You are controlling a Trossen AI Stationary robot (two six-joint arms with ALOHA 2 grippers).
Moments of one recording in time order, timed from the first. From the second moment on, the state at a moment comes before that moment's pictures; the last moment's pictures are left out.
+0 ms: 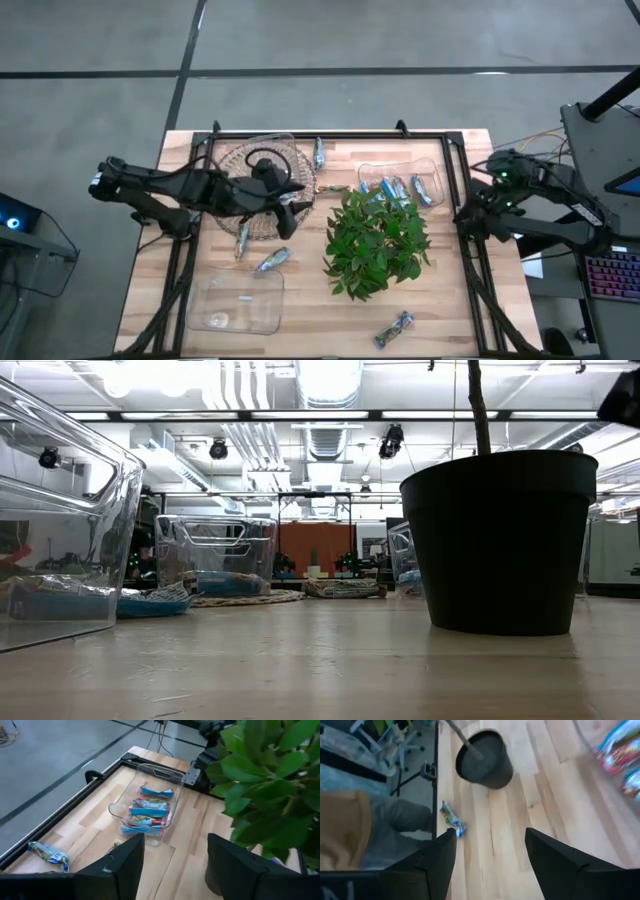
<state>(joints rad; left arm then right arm) -0.22 1.32 1.47 -0.63 -0.50 -0.42 -0.42 0.46 0.93 -1.37 -0.67 0.16</state>
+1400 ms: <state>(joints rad) -0.25 1.32 1.47 -0.64 -0.49 -0.42 0.52 0.90 0.81 -0.80 -0.14 0.54</state>
